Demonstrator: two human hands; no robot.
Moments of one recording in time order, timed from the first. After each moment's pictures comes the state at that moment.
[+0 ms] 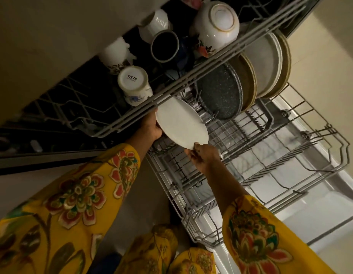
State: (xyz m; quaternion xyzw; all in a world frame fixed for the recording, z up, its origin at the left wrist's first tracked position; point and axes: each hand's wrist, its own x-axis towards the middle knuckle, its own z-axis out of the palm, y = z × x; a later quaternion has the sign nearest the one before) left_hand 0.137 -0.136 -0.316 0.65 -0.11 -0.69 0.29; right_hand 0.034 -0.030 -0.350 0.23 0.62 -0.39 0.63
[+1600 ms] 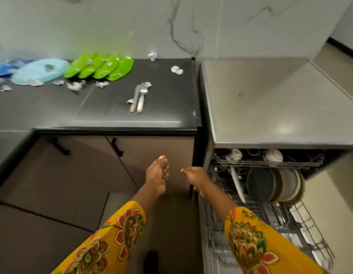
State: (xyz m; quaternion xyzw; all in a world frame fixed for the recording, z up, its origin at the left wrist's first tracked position) left_hand 0.362 0.148 0.030 0.60 -0.04 -0.53 0.60; right_hand 0.244 0.101 0.010 -0.55 0.60 -0.12 0.57
